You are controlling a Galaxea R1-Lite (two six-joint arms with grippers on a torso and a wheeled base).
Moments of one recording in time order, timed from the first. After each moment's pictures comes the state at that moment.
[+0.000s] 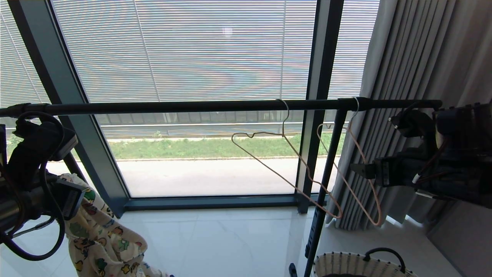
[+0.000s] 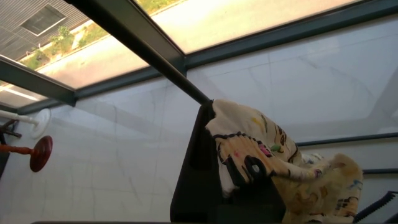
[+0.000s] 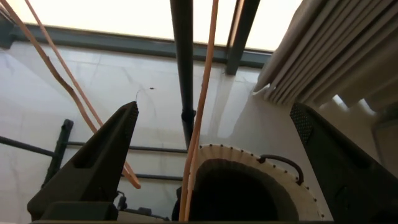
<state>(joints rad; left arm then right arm) -0.04 1.23 -0.67 -0.06 0.31 0.43 0.49 1.52 -0.87 -0.18 -0.21 0.17</state>
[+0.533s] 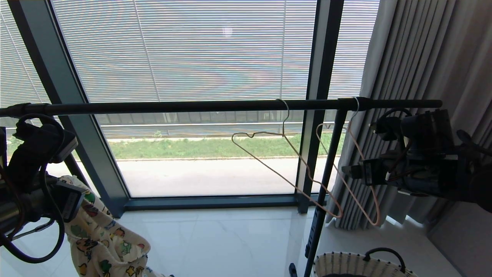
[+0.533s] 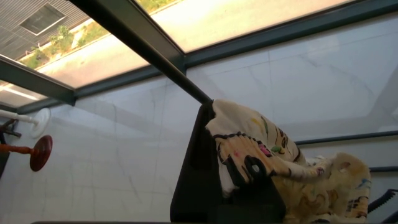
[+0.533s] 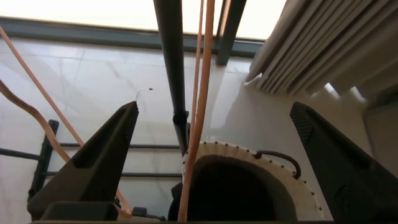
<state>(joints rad) -0.04 1.23 -0.67 -0.06 0.31 0.43 0.49 1.65 -0.93 -0.19 -0.27 0.19</state>
